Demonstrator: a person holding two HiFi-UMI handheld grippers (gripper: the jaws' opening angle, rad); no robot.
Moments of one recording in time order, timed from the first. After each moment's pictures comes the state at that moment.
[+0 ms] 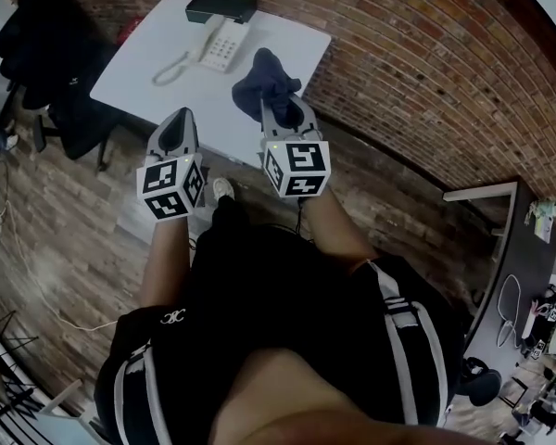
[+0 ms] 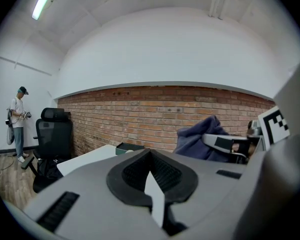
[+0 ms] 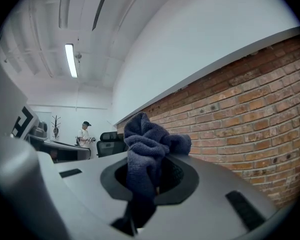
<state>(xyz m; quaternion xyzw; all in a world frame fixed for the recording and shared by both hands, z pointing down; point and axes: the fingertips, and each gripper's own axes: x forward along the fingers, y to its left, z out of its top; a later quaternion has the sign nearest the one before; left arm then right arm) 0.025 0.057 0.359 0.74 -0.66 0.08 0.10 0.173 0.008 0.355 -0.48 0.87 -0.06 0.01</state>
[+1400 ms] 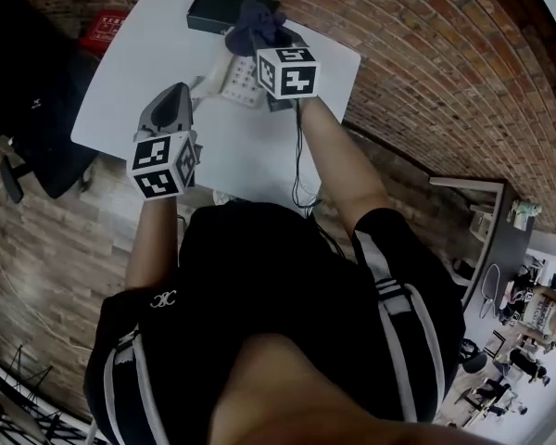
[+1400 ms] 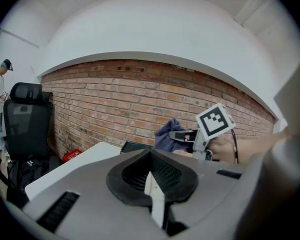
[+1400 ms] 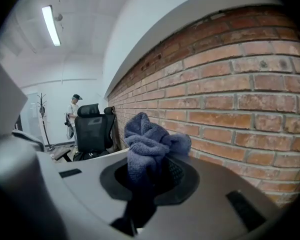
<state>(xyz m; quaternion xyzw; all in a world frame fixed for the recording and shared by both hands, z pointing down) -0.155 -0.218 0.418 0.79 -0.59 0.09 0.17 -0.025 -0.363 0.440 -0.49 0.85 -0.12 -0.14</state>
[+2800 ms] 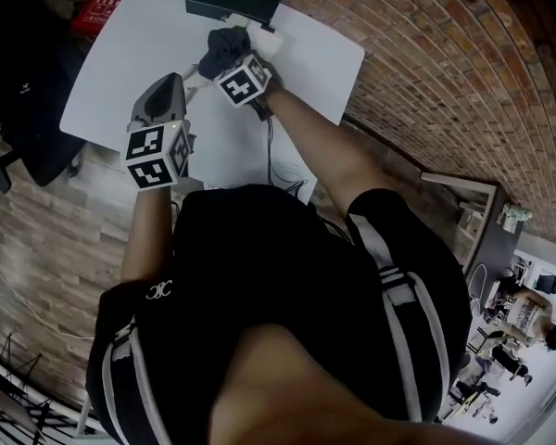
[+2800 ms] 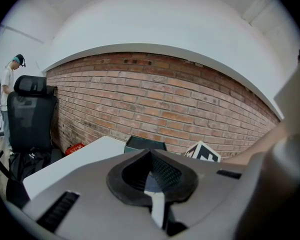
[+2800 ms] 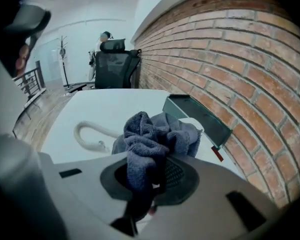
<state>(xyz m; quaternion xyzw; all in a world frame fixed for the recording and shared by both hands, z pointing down) -0.170 -0.238 0.450 0.77 -0.60 0.09 0.19 -0.078 -0.335 0.629 -0.36 0.82 -0.08 -0.45</state>
